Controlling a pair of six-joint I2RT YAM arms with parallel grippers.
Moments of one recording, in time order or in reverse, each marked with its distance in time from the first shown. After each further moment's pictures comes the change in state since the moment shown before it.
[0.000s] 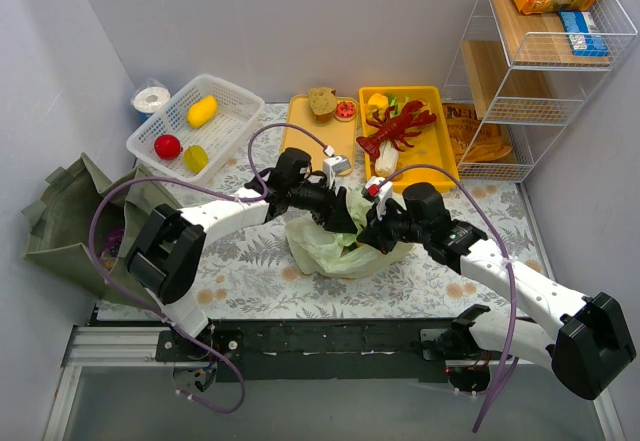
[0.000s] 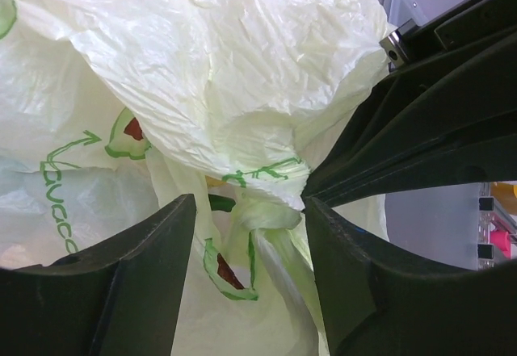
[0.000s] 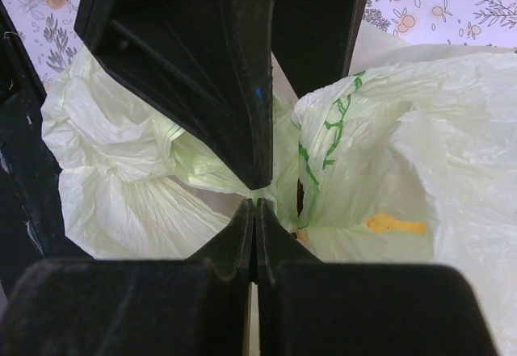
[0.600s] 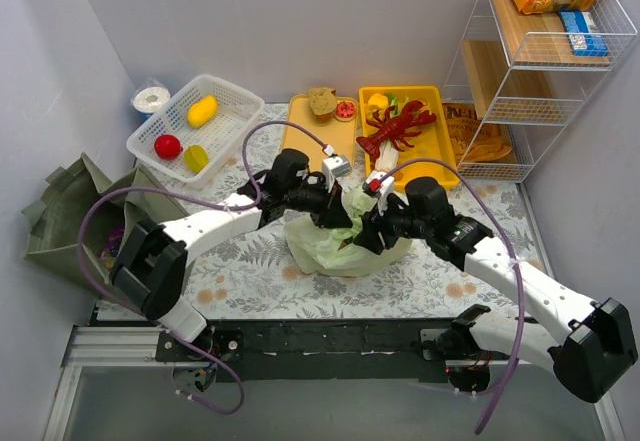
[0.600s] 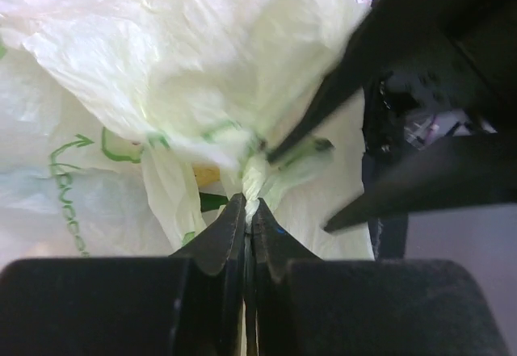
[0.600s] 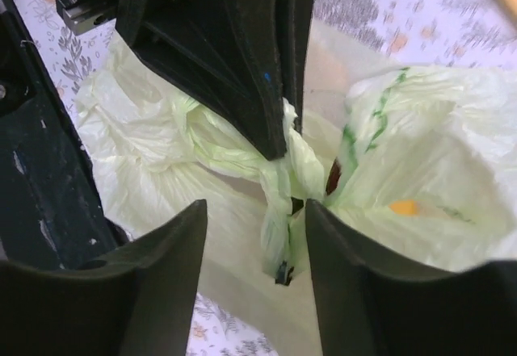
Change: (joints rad) left arm -0.036 -0.075 -0.008 -0.050 -0.068 0.083; right arm 0.000 -0.012 0.048 -0.068 0.002 -0.005
